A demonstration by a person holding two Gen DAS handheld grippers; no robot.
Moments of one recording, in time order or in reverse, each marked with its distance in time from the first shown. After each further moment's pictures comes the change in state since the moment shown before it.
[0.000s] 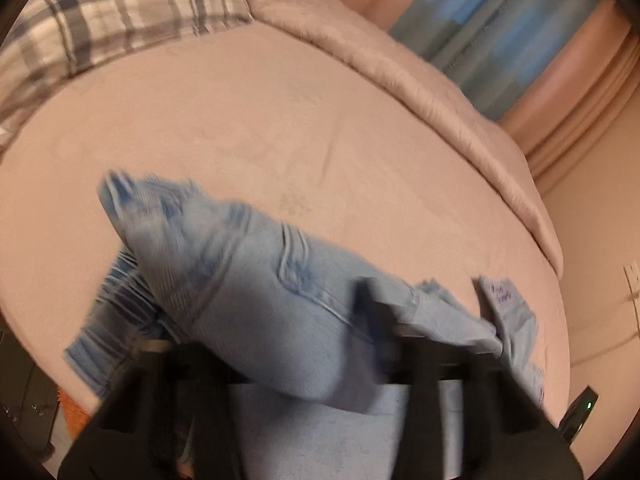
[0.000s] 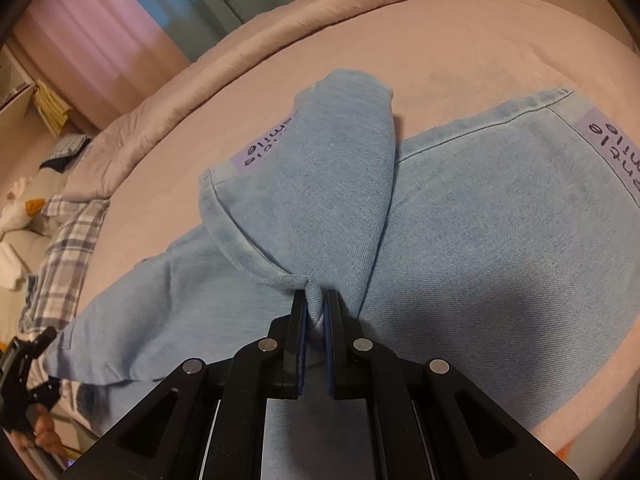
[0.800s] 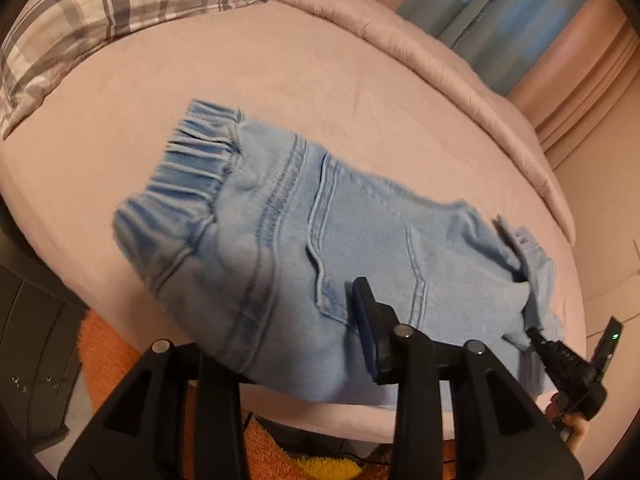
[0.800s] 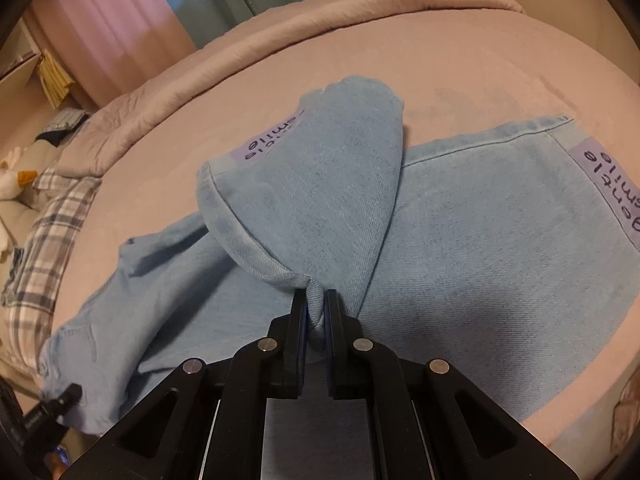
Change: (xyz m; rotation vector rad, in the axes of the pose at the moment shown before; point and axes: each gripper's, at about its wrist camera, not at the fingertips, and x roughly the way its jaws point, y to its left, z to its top) left arm -0.032 0.022 -0.061 0.018 0.039 0.046; right arm 0.001 0.013 -0.002 -0.082 0.003 -0.059
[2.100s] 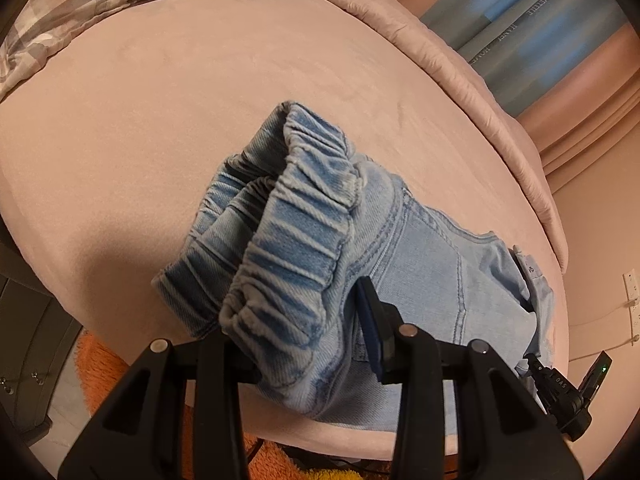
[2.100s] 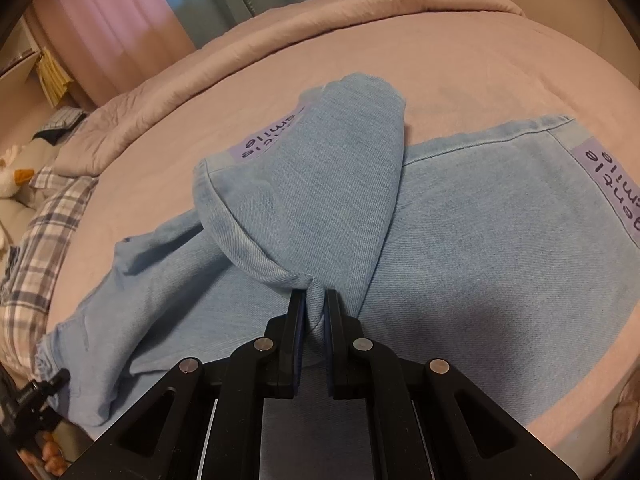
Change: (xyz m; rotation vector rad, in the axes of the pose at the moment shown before) left arm 0.020 0.047 0.016 -0.105 0.026 -0.031; right arm 0.003 0.003 -0.003 -0.011 -0.018 -0.024
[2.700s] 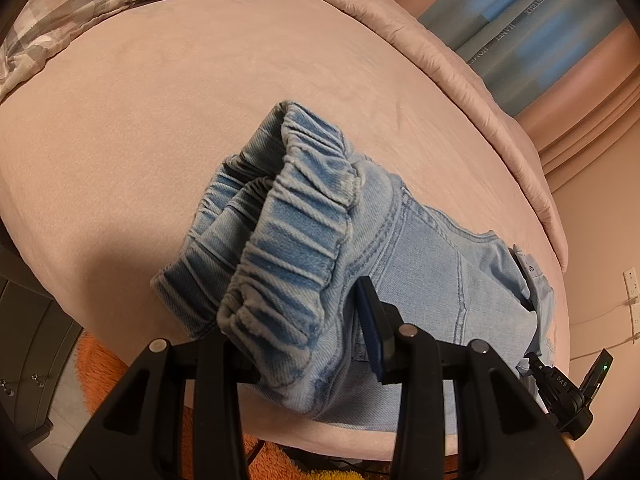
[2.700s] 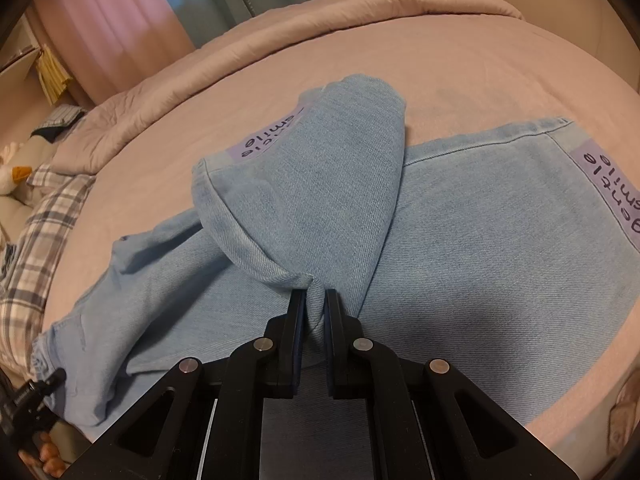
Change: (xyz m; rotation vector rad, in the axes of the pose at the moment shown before) left arm 0.001 -0.002 -0.001 0.002 -0.003 0.002; right arm 0.000 0.003 -0.001 -0.007 -0.006 -0.017
